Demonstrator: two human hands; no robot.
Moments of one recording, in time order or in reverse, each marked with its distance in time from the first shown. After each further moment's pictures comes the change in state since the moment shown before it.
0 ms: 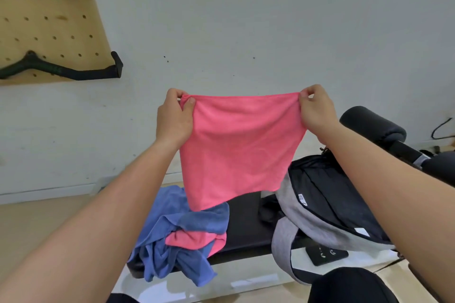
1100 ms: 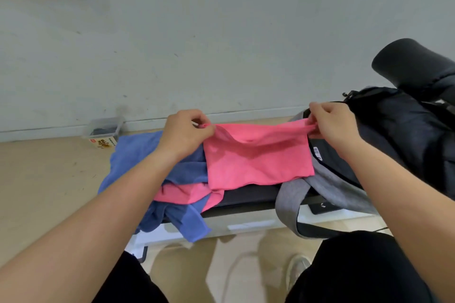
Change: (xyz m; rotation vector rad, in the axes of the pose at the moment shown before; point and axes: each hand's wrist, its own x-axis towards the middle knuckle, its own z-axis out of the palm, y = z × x) left_hand -0.104 -0.116 0.067 0.158 -0.424 -0.146; right_hand -0.057 0.149 0.047 -0.062 -0.178 0.300
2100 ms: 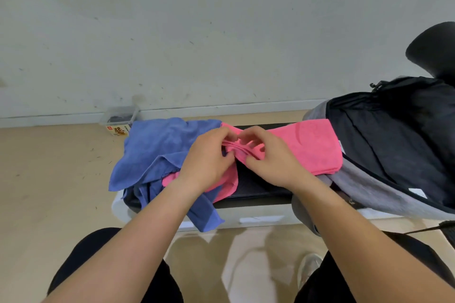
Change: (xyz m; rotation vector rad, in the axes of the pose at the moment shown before) left_hand -0.061 -0.017 0.034 0.059 -0.115 0.132; right_hand -0.086 0.008 0.115 -0.080 -0.549 -0.521
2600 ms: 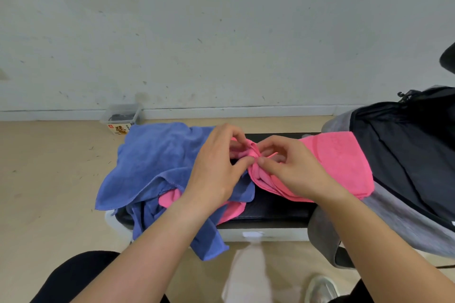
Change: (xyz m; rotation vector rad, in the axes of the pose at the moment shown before) left_hand 0.008 0.004 0.009 -0.280 0.170 -0.013; right_hand 0.022 0.023 -0.008 0.206 -0.037 0.104
